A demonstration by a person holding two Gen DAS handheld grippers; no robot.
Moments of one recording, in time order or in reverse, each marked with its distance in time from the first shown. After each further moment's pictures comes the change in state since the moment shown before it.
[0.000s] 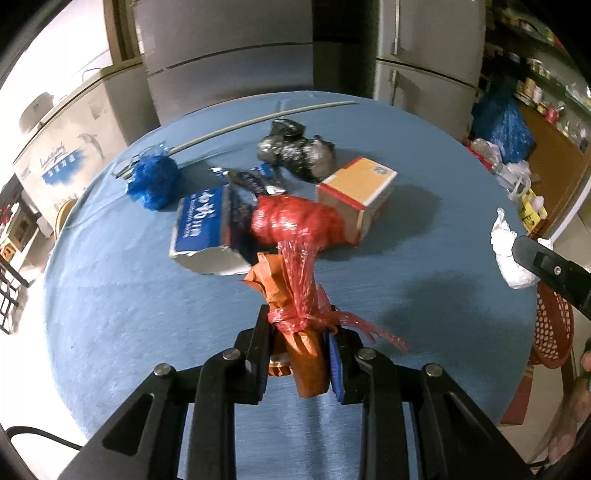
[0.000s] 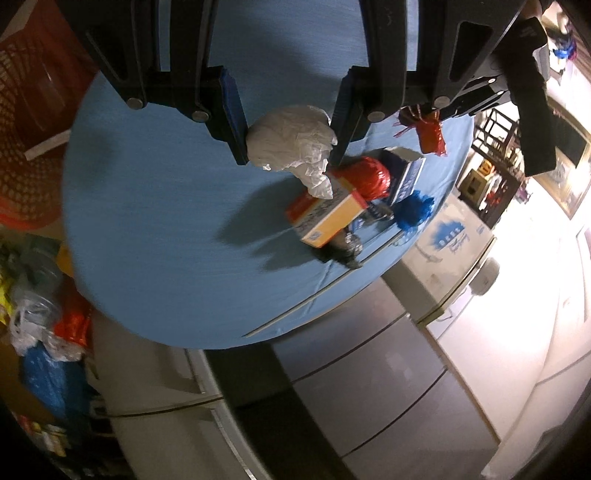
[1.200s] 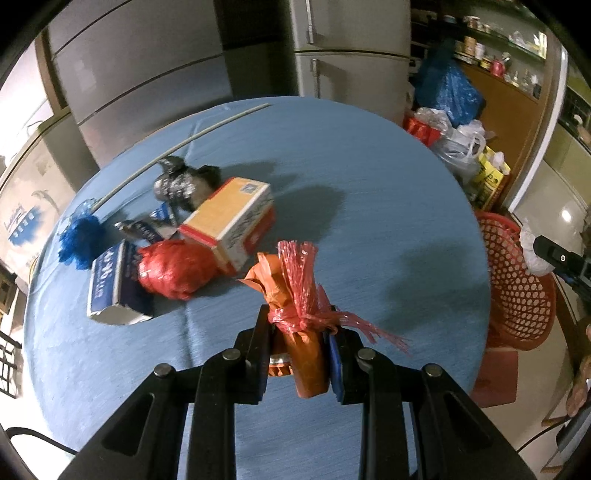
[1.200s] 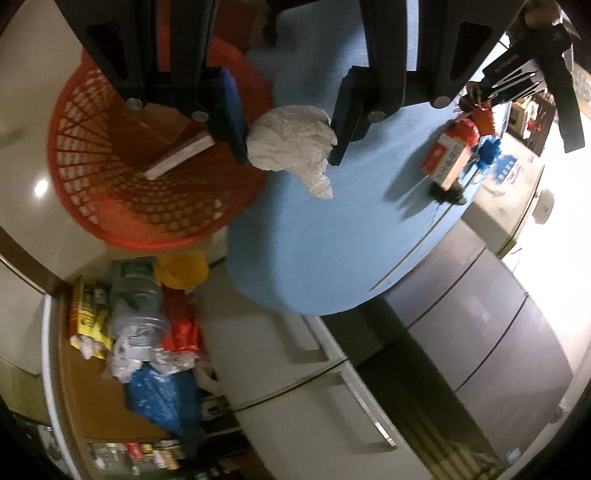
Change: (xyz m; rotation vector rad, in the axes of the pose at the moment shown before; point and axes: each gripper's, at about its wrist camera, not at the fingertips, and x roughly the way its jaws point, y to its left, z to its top) left arm 0.003 -0.099 0.018 0.209 0.000 -0.092; right arm -0.085 -0.141 -0.010 0.232 -0.123 -0.261
